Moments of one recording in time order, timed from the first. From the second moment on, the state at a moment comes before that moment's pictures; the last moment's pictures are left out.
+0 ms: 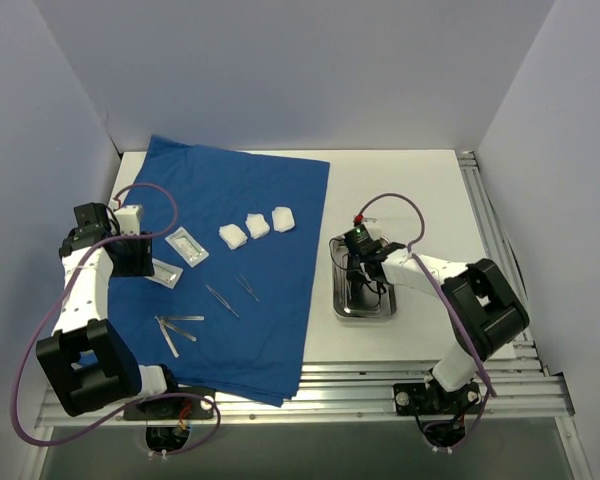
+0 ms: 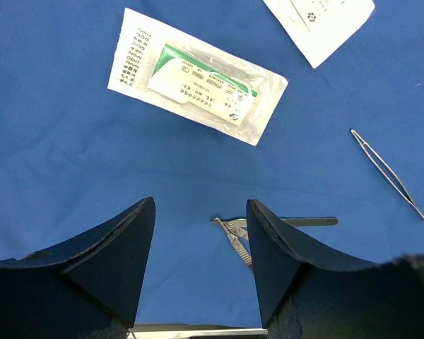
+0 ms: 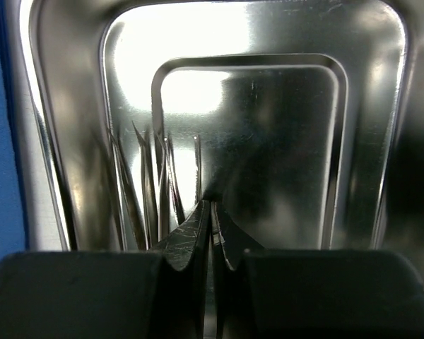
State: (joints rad) left arm 0.33 1.34 1.06 -0.80 0.18 0.27; right arm 0.55 1.63 0.84 -0.26 0.25 0.56
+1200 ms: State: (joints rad) left arm 0.34 1.36 1.06 -0.80 0.13 0.27; right arm 0.99 1.95 1.50 -0.34 0.18 0.36
